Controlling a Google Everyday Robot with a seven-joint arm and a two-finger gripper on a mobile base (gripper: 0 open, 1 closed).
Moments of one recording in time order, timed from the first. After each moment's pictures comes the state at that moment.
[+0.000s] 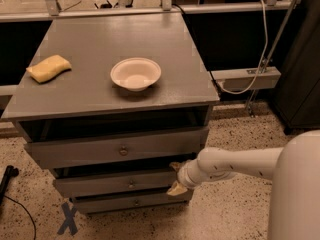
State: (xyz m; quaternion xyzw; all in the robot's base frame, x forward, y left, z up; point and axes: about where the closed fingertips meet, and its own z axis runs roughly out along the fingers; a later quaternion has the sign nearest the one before) arm 0.543 -0.055 0.421 -0.66 0.70 0.12 0.27
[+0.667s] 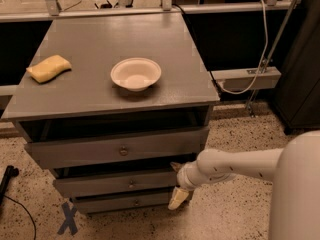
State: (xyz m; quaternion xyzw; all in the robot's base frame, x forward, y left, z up) arm 0.540 -0.055 0.422 -0.65 0.70 0.12 0.27
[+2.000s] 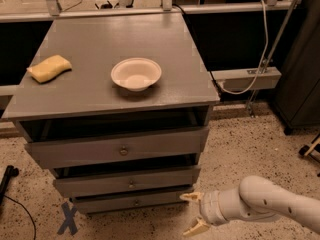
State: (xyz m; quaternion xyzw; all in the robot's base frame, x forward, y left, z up) arm 0.397 -0.089 0.483 -0.62 0.67 0.26 0.31
